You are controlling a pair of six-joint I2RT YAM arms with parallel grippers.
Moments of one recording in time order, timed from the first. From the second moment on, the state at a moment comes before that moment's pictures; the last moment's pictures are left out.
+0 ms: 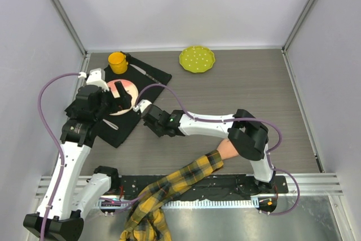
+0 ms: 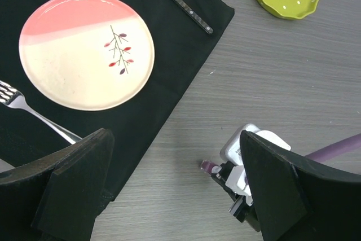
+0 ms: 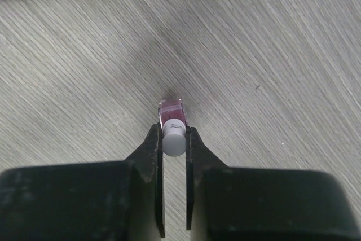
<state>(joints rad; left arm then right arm) -0.17 0.81 0.98 -0.62 -0.04 -0.34 1.14 1.99 1.49 -0.38 0.26 0.14</state>
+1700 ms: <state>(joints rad) -0.56 1.15 0.93 -0.21 0.72 -0.02 0.70 1.14 1.23 -0.69 -0.42 0.02</state>
